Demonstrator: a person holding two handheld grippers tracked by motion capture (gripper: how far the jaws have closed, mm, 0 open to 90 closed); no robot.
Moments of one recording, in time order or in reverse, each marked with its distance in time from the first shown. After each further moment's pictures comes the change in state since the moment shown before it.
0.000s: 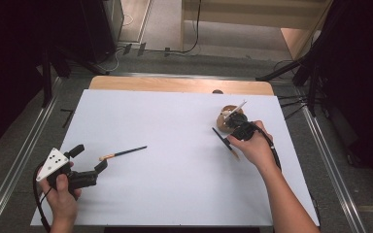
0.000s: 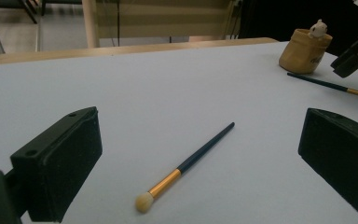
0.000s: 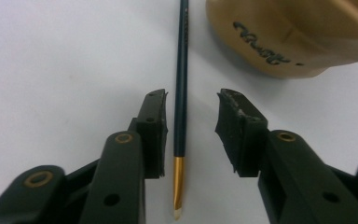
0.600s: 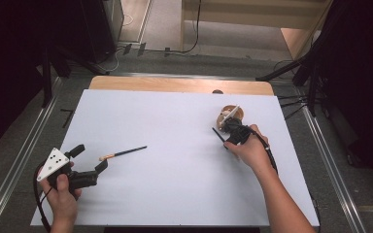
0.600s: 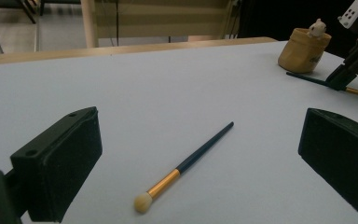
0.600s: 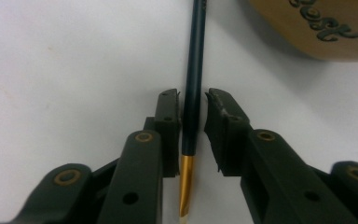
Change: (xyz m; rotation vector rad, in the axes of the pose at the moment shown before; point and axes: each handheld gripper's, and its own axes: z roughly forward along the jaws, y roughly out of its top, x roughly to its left) left arm 0.000 0.000 0.001 -0.003 -0.006 0.003; right arm 0.006 0.000 0.023 0.096 0.000 -0.035
